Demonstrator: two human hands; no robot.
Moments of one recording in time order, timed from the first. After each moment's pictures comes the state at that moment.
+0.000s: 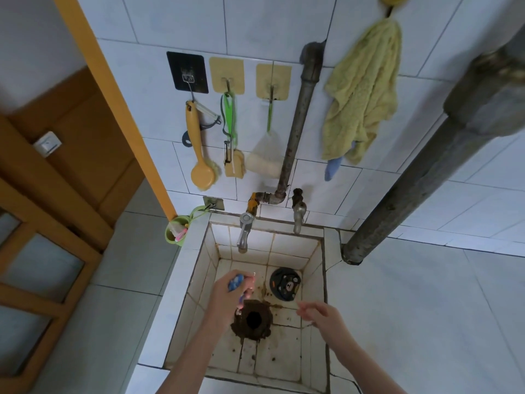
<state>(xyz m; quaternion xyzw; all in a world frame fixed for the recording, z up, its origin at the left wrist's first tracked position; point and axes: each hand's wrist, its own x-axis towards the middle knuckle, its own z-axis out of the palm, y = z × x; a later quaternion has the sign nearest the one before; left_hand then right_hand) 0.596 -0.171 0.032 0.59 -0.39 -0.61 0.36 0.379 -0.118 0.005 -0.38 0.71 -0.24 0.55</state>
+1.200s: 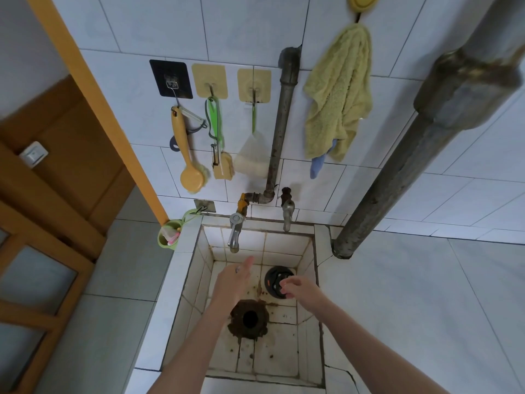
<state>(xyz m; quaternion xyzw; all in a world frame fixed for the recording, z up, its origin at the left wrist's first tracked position) 0.574 -0.196 0.032 0.65 -0.51 -0.52 0.24 0.388 -0.170 -0.001 -0.44 0.68 -0.16 0.56</state>
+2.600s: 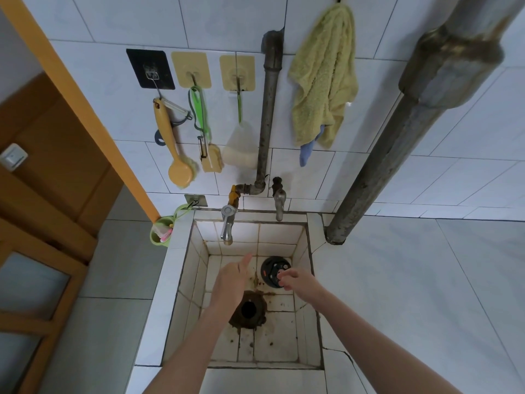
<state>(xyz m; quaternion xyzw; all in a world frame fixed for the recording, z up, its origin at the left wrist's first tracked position) 0.564 -0.185 0.025 0.67 -0.53 -0.47 0.21 0.388 -0.159 0.001 -0.45 0.69 -0.15 0.54</state>
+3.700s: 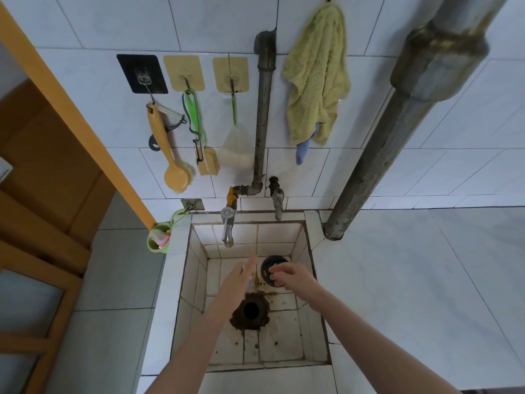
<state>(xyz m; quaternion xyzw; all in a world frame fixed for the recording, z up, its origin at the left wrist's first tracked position) 0.570 -0.187 0.026 0.61 -0.51 -0.58 0.18 0.411 -0.152 0.028 -0.46 0.66 -0.23 0.55</state>
